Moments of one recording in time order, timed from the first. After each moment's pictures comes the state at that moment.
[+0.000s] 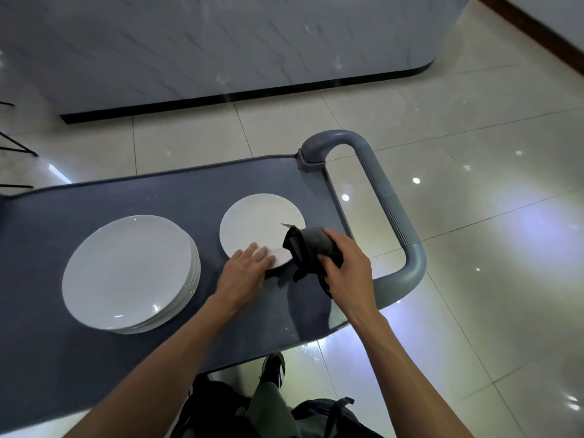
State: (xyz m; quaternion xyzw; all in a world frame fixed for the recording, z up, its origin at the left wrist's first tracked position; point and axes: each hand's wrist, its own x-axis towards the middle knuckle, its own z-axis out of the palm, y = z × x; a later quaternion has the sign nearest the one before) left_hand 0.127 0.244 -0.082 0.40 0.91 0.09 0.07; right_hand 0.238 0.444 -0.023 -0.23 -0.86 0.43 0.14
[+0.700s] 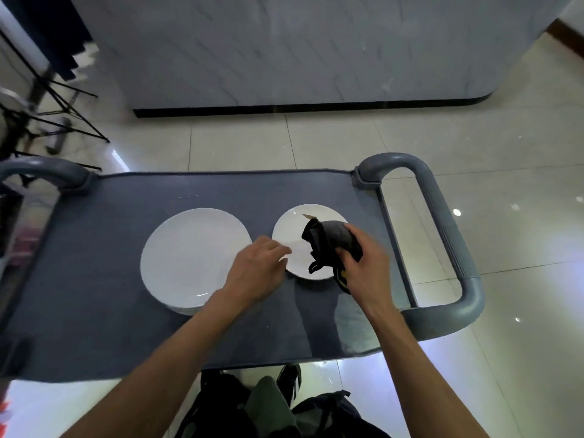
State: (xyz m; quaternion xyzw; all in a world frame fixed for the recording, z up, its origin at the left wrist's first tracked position) left_hand 0.124 0.183 -0.016 0.29 0.92 0.27 -0.05; right_hand 0.180 0.397 -0.007 -0.15 -0.87 0.44 0.13
